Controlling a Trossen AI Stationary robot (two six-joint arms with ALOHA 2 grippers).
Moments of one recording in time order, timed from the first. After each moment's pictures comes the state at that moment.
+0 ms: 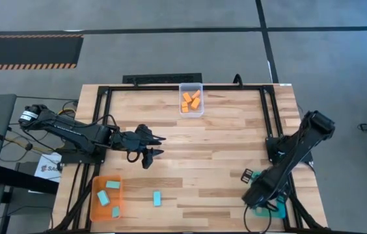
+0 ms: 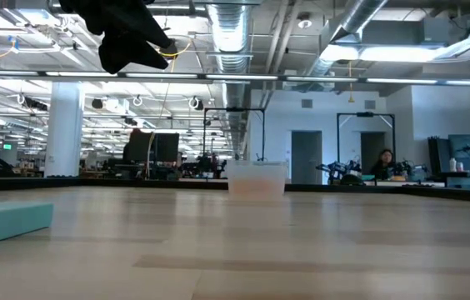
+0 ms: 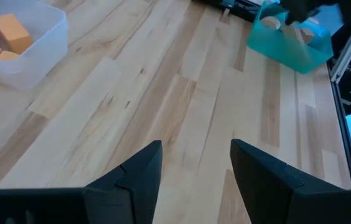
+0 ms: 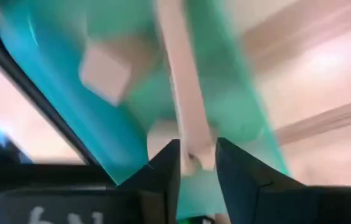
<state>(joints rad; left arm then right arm) -0.23 1.12 0.78 -0.28 -0.27 -0.53 0.82 1.61 1.11 -1.30 -0.19 -0.26</state>
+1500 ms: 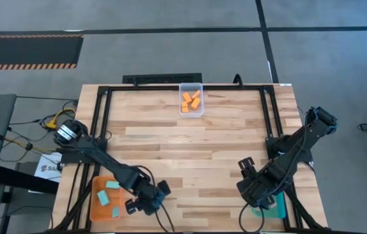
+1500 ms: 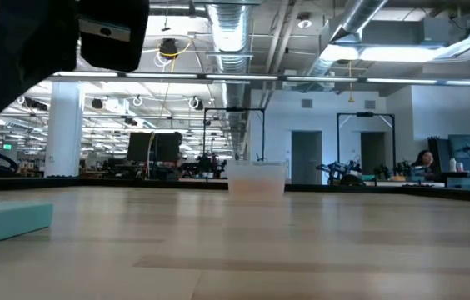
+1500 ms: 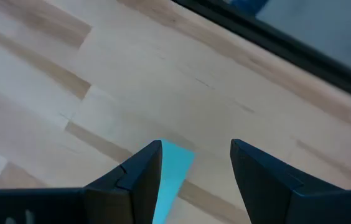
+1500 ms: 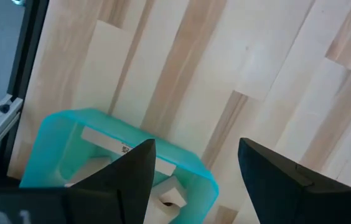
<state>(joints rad) -0.58 1.77 1.16 -0.53 0.20 0.41 0.76 1.51 1.32 -1.25 0.08 0.38</state>
